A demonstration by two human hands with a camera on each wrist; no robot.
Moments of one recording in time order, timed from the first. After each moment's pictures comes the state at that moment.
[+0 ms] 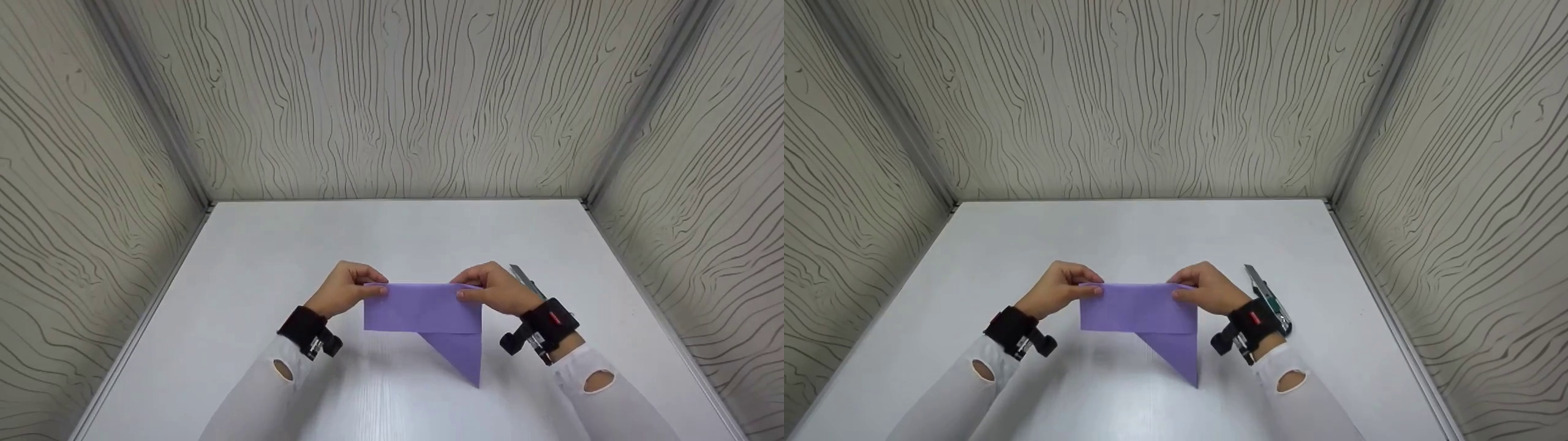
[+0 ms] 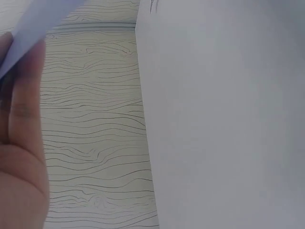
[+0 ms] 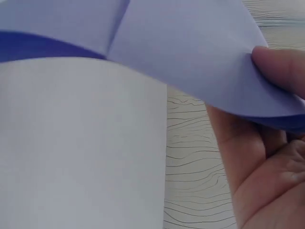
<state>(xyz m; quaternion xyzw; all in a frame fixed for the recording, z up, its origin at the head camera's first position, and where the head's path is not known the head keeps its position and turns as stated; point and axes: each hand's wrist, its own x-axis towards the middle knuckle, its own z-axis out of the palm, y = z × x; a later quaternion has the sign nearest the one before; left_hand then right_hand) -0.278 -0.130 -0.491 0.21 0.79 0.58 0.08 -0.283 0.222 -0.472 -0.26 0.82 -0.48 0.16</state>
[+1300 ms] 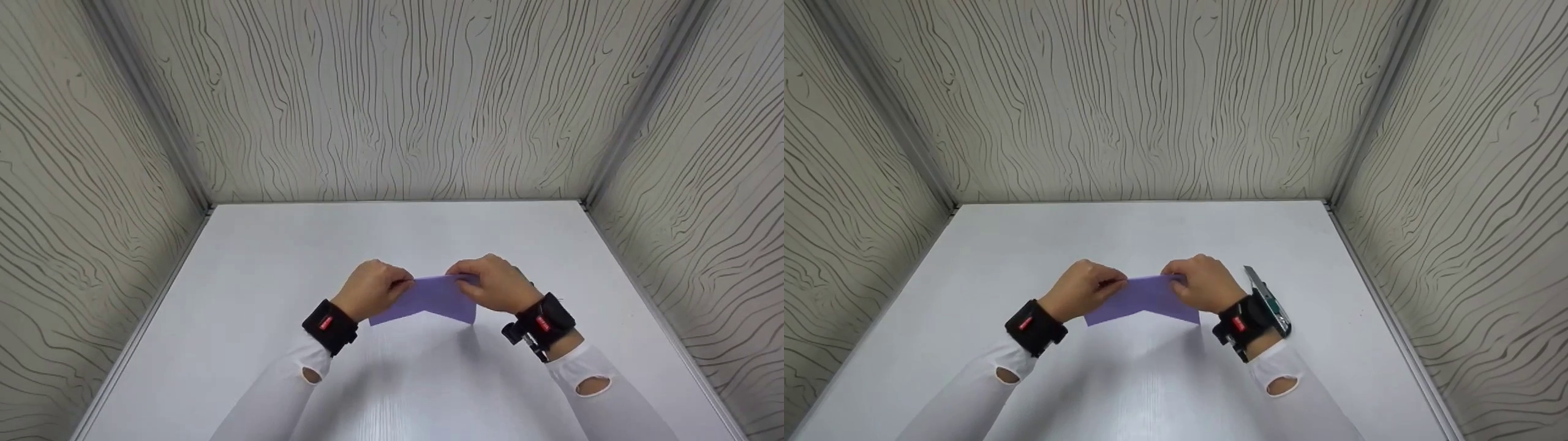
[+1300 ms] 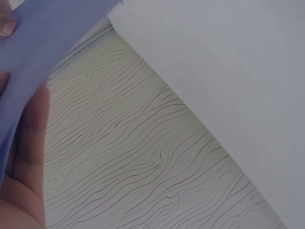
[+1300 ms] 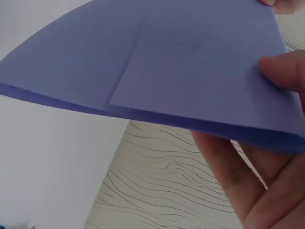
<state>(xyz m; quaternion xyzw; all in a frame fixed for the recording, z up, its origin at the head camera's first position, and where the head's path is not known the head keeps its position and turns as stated) -0.264 -0.077 -0.458 0.38 0.88 0.25 -0.15 -0.272 0.206 -0.444 -0.35 0.90 -0.25 -0.06</state>
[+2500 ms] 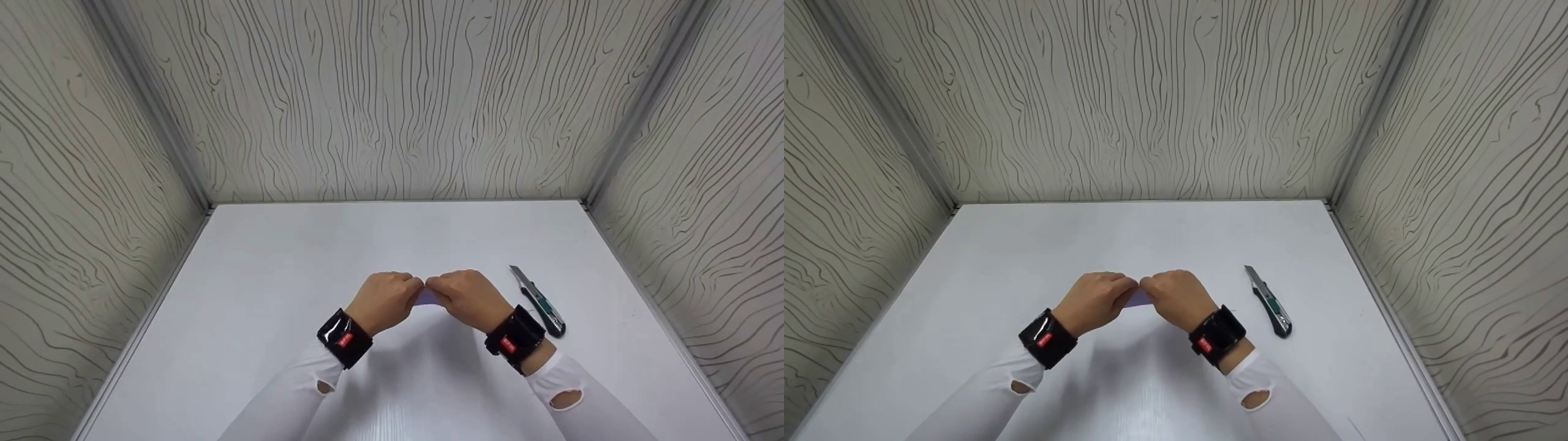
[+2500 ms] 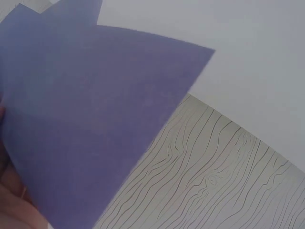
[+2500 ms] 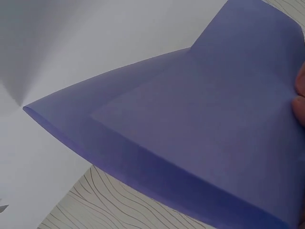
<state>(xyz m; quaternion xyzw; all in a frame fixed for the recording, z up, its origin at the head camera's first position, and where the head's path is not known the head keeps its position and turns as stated) -0.253 -0.058 -0.481 0.40 0.86 0.09 -0.31 -0.256 0.162 -0.468 -0.43 0.86 -0.14 -0.23</state>
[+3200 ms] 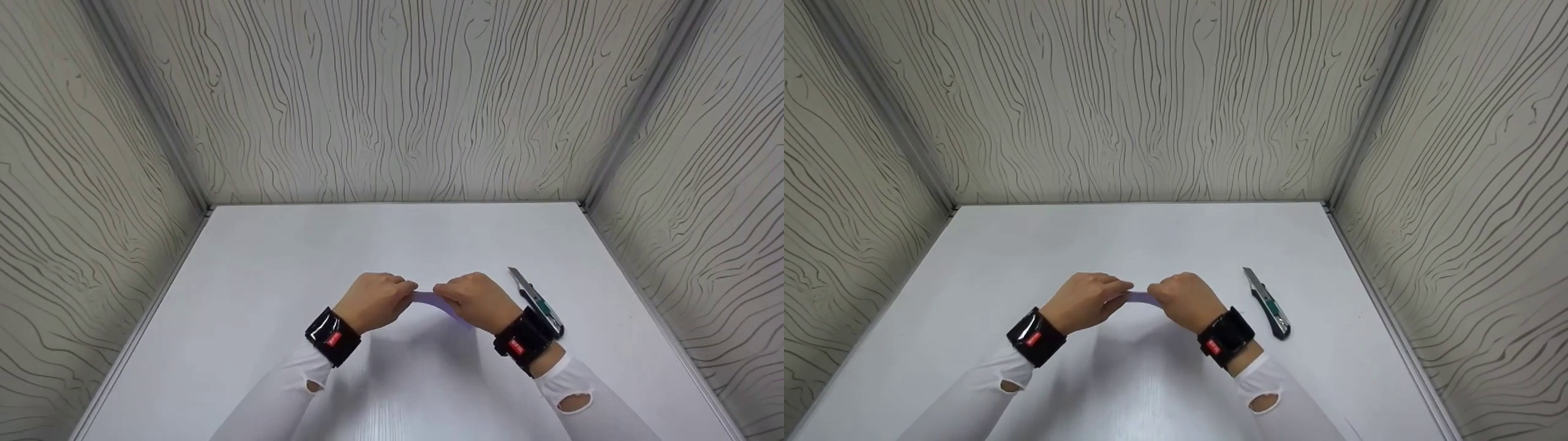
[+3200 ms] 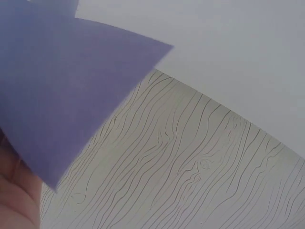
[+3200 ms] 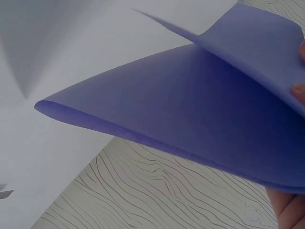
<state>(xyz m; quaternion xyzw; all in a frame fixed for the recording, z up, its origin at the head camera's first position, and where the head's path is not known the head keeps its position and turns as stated) -0.256 -0.074 -0.475 0.42 0.87 0.06 -0.26 -0.264 0.180 -0.472 -0.49 0.82 -0.14 -0.25</state>
